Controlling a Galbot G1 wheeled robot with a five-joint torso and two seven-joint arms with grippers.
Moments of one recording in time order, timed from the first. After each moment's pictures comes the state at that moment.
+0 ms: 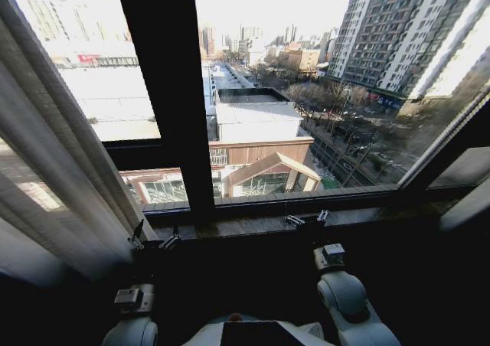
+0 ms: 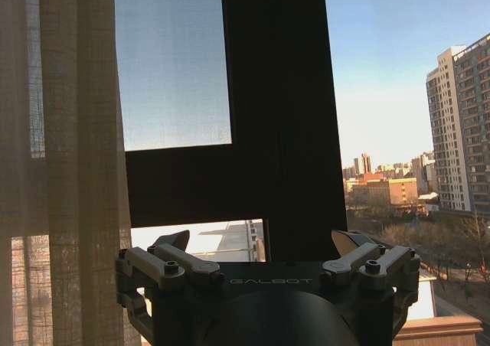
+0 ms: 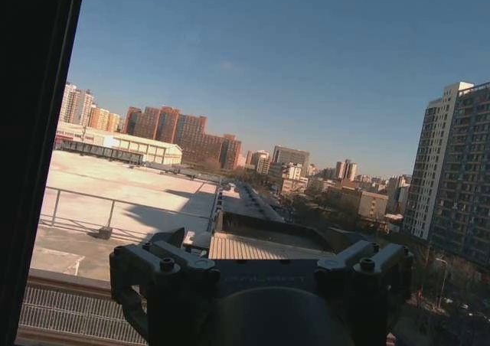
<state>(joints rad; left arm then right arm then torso) 1.88 -1.56 -0.63 -2.32 0.00 -0.18 0.01 -1.59 1.30 0.50 2.17 0.03 -0.04 0.10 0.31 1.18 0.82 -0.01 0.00</state>
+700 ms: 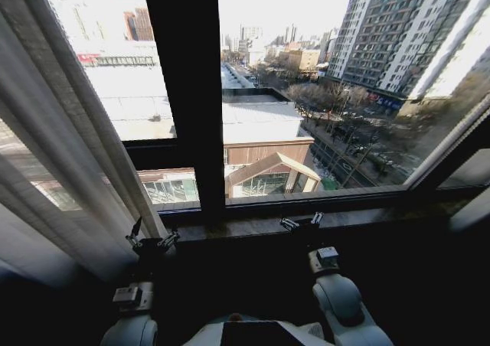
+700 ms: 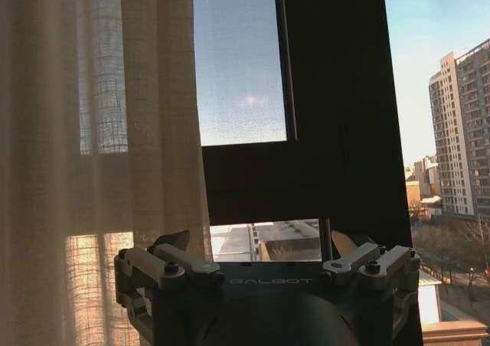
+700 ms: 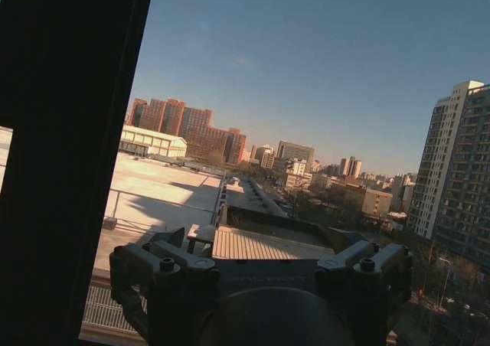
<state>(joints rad) 1.85 -1.57 -0.63 -2.30 0.01 -0.17 0.01 -1.60 1.31 0.48 2.16 -0.01 -0.03 0.10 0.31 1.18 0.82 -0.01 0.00</state>
